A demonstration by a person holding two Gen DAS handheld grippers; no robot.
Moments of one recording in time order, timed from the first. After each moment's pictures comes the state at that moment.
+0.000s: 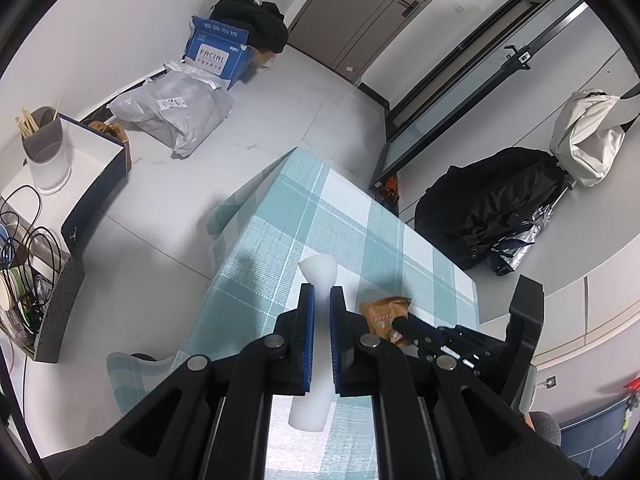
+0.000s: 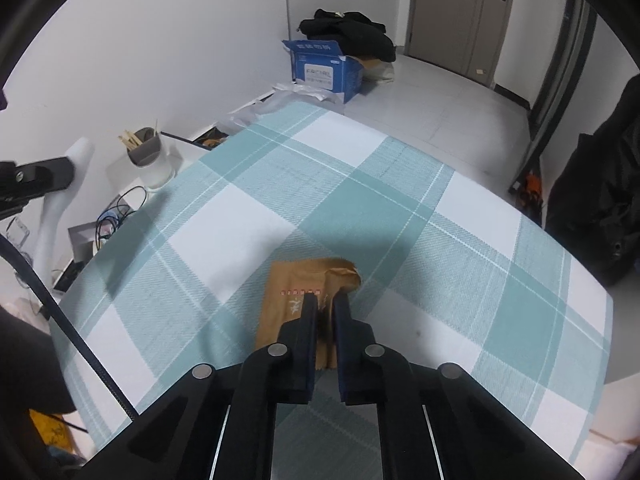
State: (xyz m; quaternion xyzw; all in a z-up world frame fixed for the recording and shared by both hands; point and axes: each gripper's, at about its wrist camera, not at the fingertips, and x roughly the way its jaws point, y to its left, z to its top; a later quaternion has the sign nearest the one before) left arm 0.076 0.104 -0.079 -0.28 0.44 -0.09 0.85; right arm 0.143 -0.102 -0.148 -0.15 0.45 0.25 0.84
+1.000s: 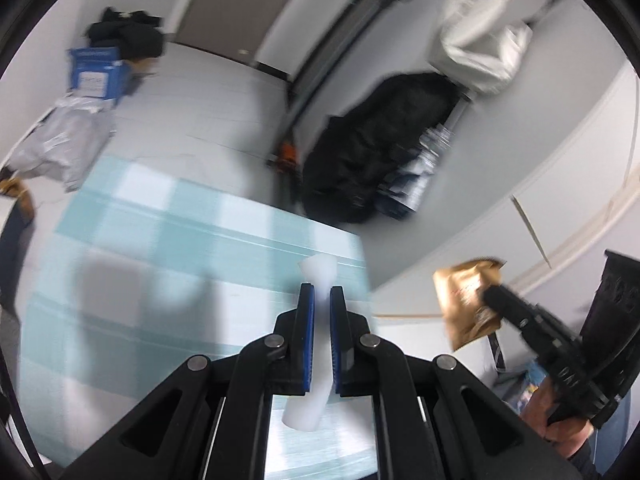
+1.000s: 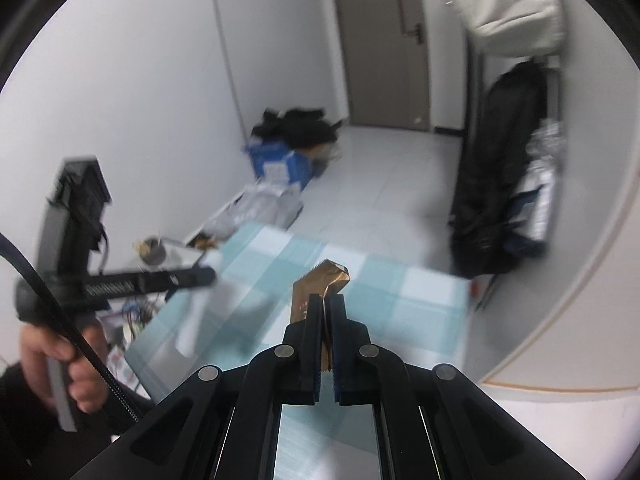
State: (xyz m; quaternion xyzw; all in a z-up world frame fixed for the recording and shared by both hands) left arm 0.075 -0.066 -0.013 -0.21 0.43 -0.25 0.84; right arm 0.051 -0.281 0.020 -0.02 0.34 0.20 0.92
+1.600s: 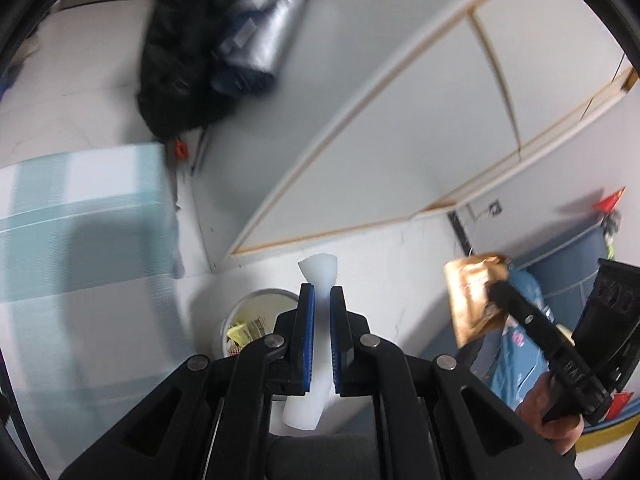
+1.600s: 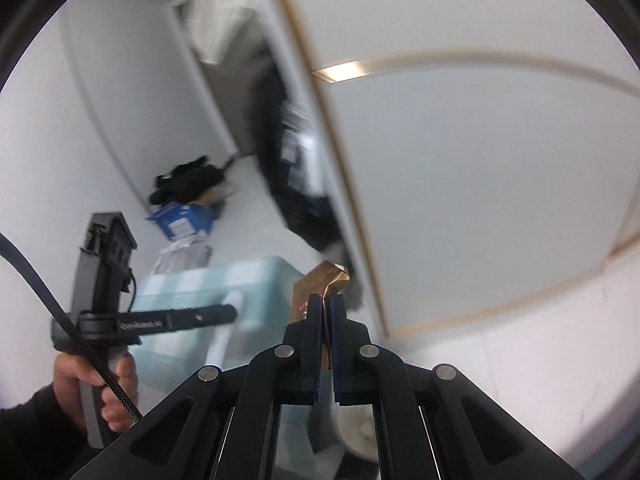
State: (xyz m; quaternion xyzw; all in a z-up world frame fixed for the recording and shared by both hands) left arm 0.110 -0.305 -0.069 -0.11 0.55 -0.38 0.74; right arm 0.013 -0.531 -0.008 0.14 0.36 0.03 0.92
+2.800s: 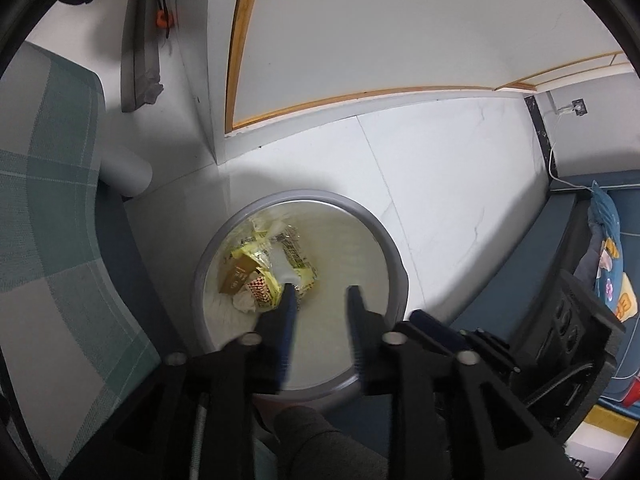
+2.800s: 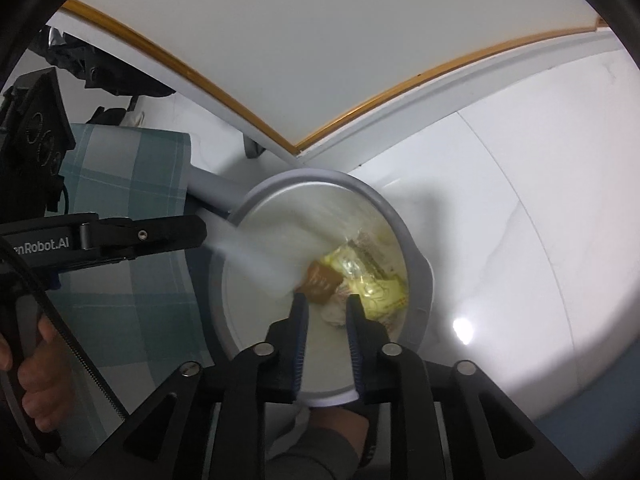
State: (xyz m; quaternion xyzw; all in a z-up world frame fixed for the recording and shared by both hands) left arm 0.112 -0.416 -0.216 0.05 0.71 -0.31 0.63; right arm 0.041 -0.589 -0.291 0.29 0.57 -0.02 0.76
